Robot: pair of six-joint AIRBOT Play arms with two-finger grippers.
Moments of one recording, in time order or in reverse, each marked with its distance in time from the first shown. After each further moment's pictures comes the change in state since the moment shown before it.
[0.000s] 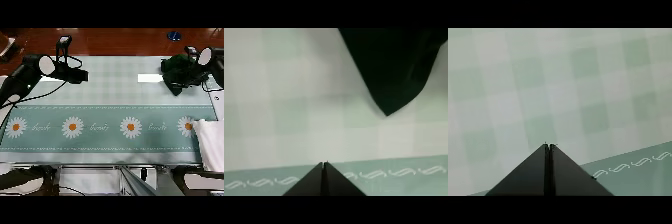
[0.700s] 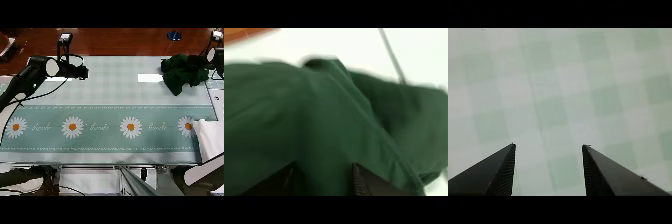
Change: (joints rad) left arm 0.002 -0.050 0.001 0.102 0.165 0.010; right arm -0.225 -0.387 0.339 -0.158 -0.399 0.128
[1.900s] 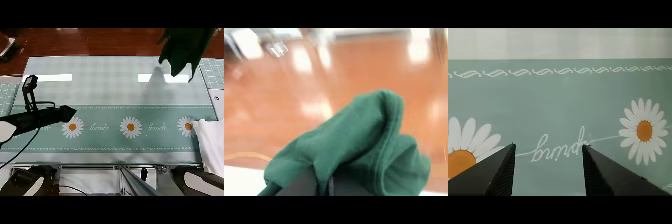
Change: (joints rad) left arm 0.054 0.831 -0.700 -0.356 -0.144 -0.019; right arm 0.092 0.617 0.238 0.690 0.223 -0.477
